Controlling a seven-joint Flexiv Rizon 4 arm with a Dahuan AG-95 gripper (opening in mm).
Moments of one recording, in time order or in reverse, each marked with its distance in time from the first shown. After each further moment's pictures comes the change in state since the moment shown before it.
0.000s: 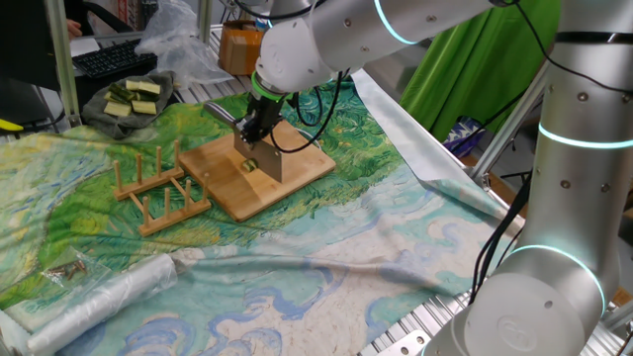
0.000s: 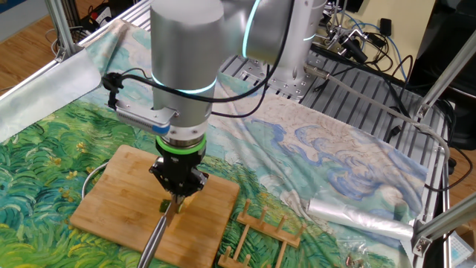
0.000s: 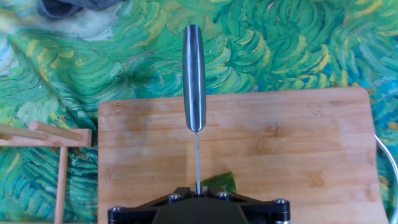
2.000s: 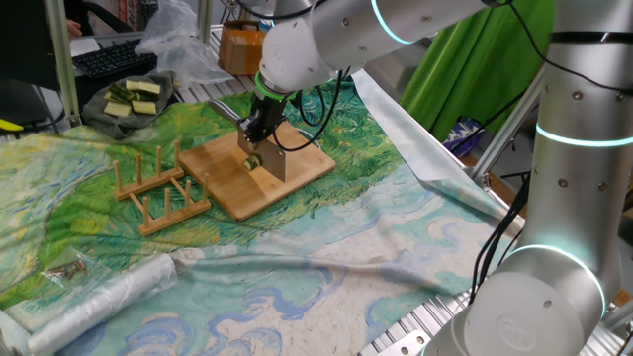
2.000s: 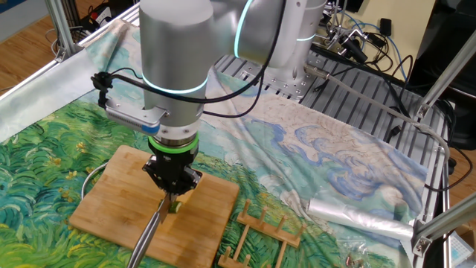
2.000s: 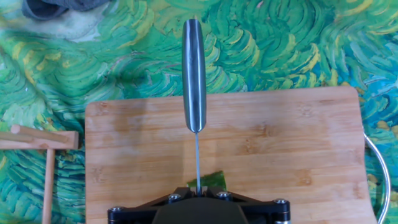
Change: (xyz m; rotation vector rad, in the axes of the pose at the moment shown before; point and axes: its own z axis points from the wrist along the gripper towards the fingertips) arm 0.000 -0.014 -0.004 0.005 0.019 0.013
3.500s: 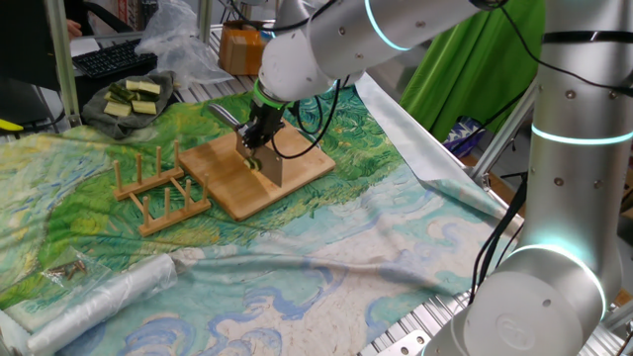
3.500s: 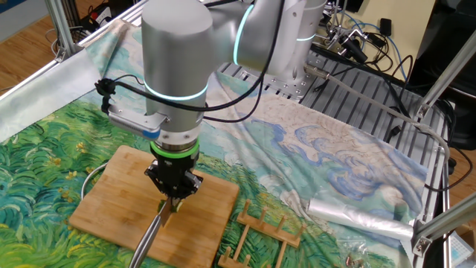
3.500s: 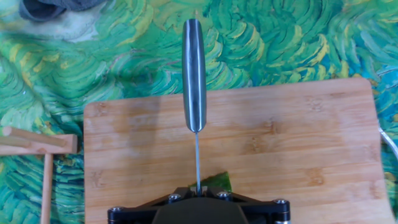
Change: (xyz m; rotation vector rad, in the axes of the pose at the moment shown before) arm 0.003 0.003 0.015 -0.011 -0.003 0.022
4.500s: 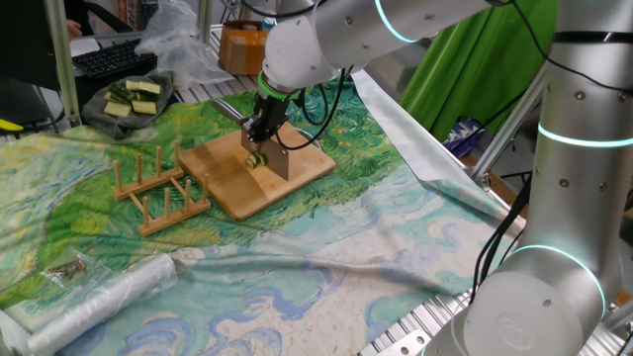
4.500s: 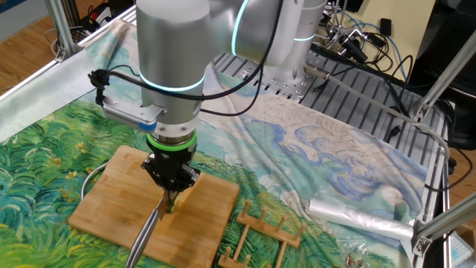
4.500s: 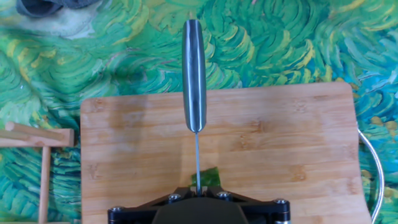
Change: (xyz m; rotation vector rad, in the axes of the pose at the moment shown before) arm 0.001 -0.007 -0.010 -0.001 0.004 -0.015
